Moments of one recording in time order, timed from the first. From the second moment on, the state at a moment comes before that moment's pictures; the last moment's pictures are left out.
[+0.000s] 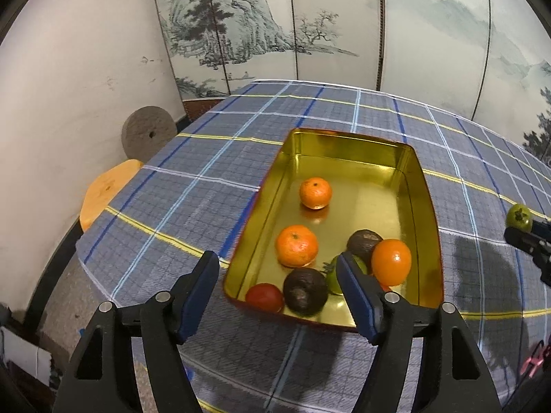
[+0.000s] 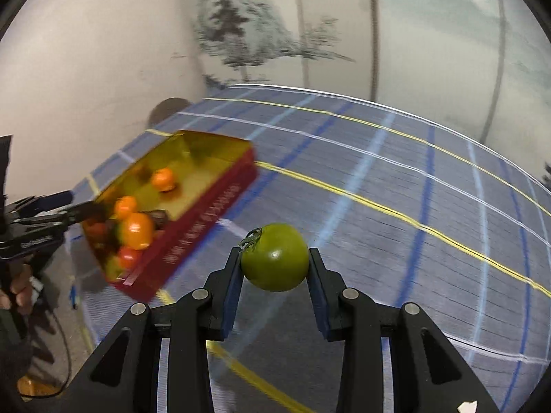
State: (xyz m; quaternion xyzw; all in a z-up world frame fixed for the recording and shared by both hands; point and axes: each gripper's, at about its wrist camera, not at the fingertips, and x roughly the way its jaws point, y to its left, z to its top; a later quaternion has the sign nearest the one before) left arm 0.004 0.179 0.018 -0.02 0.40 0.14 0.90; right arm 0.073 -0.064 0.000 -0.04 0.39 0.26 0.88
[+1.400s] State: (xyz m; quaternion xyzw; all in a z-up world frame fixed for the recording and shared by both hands) left arm -0.020 0.228 0.013 -0.07 0.41 0.18 0.89; right arm 0.057 0.100 -0.027 -0.14 0.41 0.36 0.83
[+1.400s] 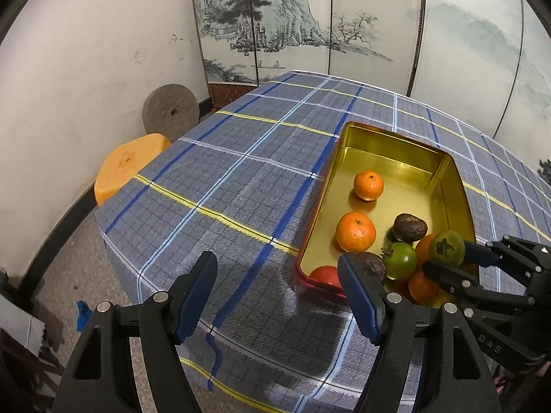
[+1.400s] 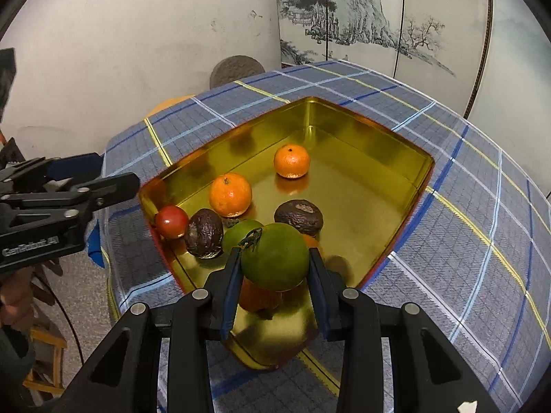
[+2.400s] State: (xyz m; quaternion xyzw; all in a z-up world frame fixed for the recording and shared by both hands) left arm -0.024 0.220 0.008 -0.08 0.43 0.17 0.88; right arm 0.059 0.098 -0.030 -0.12 0.40 0.32 0.85
